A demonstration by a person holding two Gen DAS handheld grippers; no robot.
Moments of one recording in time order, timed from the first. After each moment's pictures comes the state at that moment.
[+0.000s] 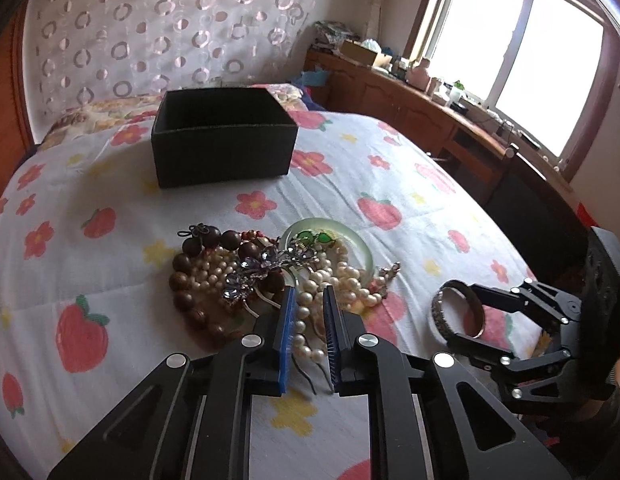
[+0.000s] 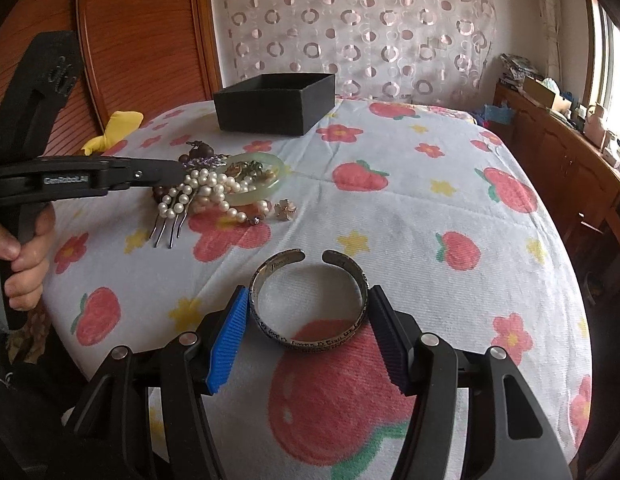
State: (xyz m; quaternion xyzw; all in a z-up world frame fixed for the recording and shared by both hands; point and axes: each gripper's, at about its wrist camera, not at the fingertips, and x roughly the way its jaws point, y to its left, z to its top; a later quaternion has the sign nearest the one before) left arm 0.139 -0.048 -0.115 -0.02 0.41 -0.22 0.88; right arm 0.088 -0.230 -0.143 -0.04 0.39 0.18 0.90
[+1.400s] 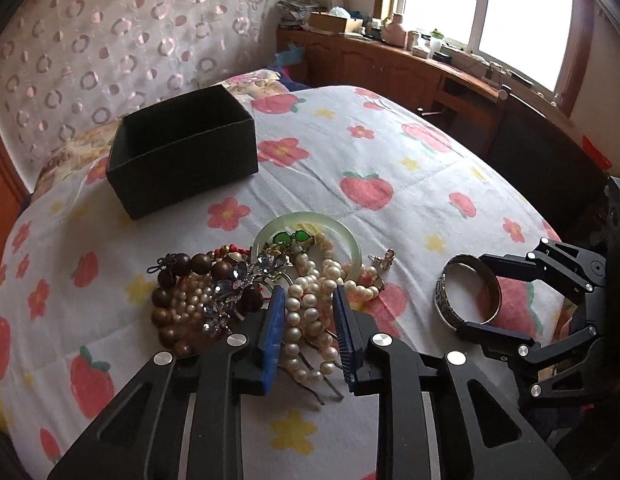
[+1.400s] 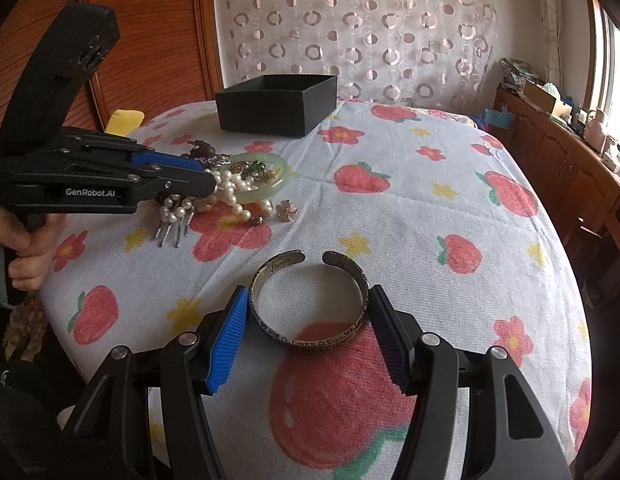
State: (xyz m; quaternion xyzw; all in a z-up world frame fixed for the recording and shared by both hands) left arm 0.147 -0.080 -0.111 0.09 0.42 -0.24 0.87; right arm 0.088 -0.226 -0.143 -0.04 0.38 0.17 0.91
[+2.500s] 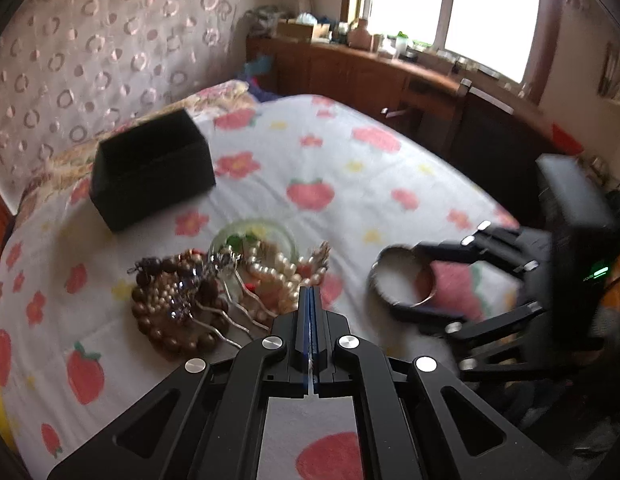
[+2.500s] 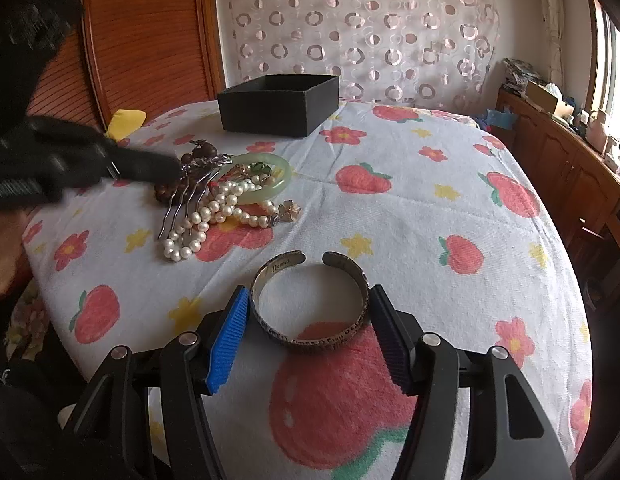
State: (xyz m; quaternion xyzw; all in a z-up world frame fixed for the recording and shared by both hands) left arm 0.115 -0.095 -0.094 0.11 0.41 -0.28 0.86; right arm 0.088 -0.226 -0.143 -0.04 0.38 0.18 0.91
